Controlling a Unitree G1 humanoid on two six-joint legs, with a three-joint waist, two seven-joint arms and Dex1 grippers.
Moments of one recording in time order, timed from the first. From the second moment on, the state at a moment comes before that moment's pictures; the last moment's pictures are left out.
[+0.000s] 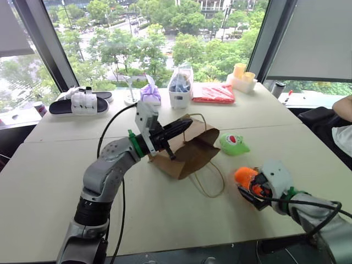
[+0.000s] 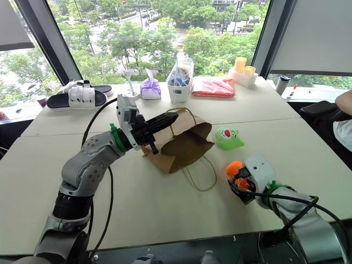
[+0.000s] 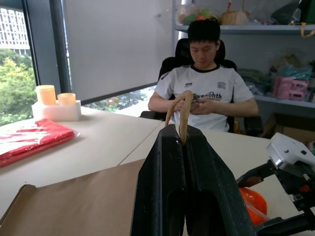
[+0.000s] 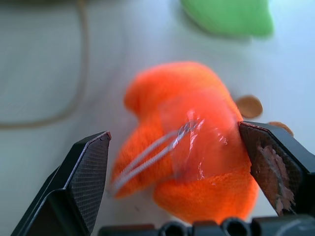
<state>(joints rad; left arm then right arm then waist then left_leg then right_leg) -0.63 0.29 -0.03 -0.22 -0.58 0.49 -0.71 0.01 -0.66 -0.16 -0.62 0.15 1.00 0.42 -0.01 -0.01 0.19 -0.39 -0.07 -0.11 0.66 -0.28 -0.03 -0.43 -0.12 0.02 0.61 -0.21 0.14</state>
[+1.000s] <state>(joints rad) -0.63 0.31 -0.02 -0.22 -0.60 0.50 -0.73 -0.45 -0.49 0.21 -0.38 0.16 0.82 0.48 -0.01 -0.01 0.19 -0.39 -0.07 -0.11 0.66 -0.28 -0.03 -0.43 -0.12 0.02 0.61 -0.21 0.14</state>
